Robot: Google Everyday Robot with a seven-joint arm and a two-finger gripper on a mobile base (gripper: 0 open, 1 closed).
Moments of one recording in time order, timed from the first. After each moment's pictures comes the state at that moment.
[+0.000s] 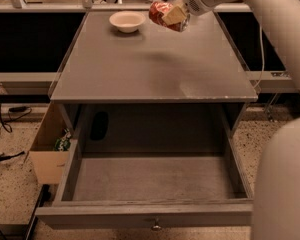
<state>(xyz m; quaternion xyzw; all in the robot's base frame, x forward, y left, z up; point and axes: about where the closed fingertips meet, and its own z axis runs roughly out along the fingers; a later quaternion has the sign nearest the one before) 0.810 -0.080 0.970 -0.45 0.76 0.02 0.47</state>
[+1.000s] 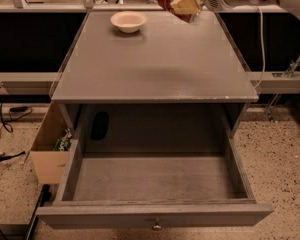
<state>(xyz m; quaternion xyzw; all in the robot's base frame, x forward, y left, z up) 0.732 -0.100 1.037 -0.41 0.72 0.01 0.57</state>
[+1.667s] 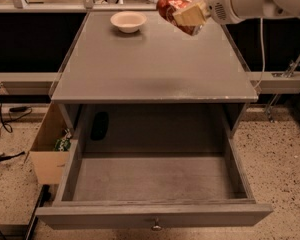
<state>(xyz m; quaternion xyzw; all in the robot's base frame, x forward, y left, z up) 0.678 -0.097 1.031 -0.40 0.73 0.04 0.55</state>
